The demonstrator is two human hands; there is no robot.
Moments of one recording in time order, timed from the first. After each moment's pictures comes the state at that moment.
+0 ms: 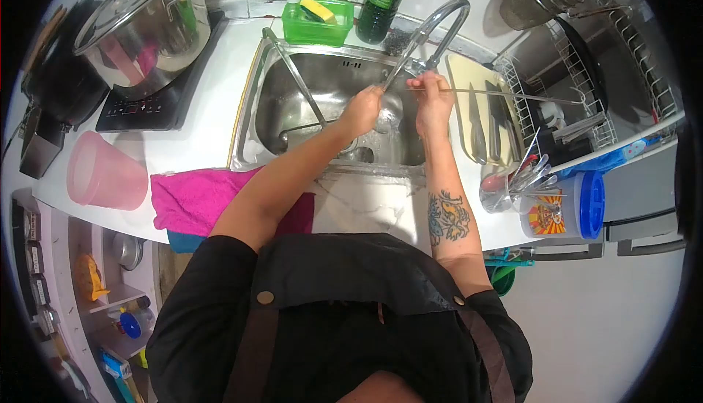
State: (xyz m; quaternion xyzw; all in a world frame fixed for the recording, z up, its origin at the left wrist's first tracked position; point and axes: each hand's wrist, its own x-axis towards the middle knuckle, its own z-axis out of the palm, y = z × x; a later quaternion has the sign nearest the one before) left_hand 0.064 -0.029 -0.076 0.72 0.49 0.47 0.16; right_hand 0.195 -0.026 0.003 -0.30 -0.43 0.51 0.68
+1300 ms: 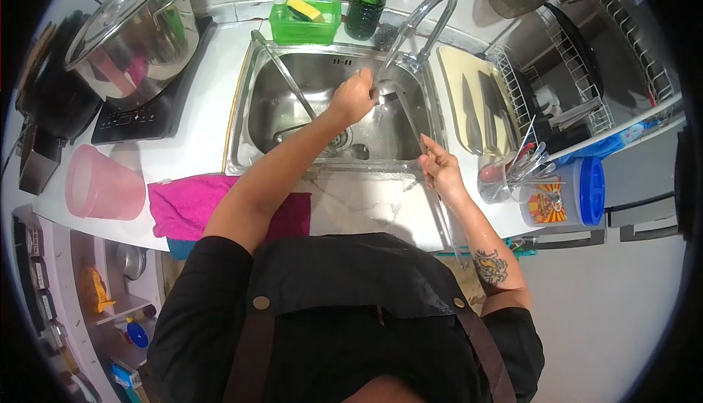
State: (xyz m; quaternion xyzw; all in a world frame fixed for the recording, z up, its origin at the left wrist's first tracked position) left_hand 0.059 -0.032 -0.045 0.72 0.53 0.43 0.14; right_hand 0.276 -0.138 -0.001 -0.51 -0.56 0.56 0.34
